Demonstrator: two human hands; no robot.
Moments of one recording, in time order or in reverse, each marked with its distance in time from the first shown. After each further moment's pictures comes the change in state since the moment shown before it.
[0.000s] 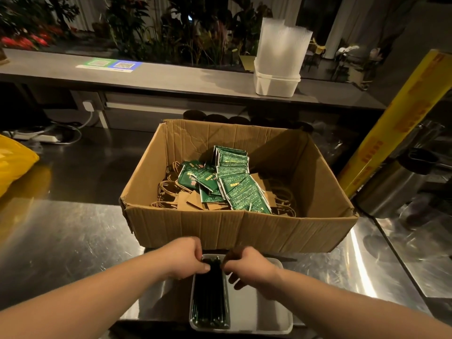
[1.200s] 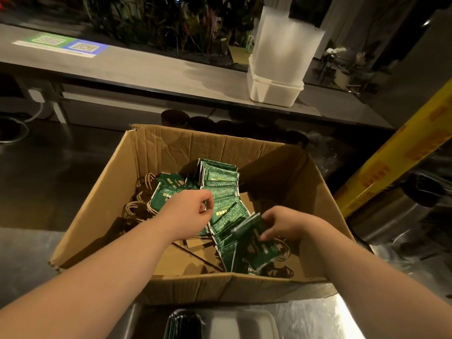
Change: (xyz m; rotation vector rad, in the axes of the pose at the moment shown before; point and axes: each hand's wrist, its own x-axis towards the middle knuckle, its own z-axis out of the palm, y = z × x) left_hand 0.131 0.057 -0.097 -0.046 0.417 0.387; right_hand 0.100 -0.058 -0.209 -0.615 0.055 0.053
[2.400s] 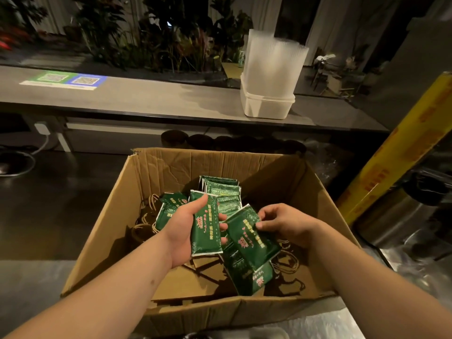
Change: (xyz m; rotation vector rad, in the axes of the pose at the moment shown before) left_hand -0.003 0.014 -0.009 -1.434 -0.156 -0.408; right_hand -0.008 -0.022 -0.007 0.673 0.021 -0.221
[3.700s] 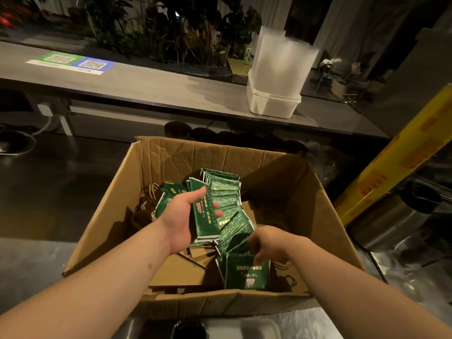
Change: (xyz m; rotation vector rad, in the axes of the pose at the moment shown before) left_hand -0.006 0.004 -0.003 -0.062 0.065 -0.036; right_hand 0.014 0.034 0.033 -1.031 -0.090 0.118
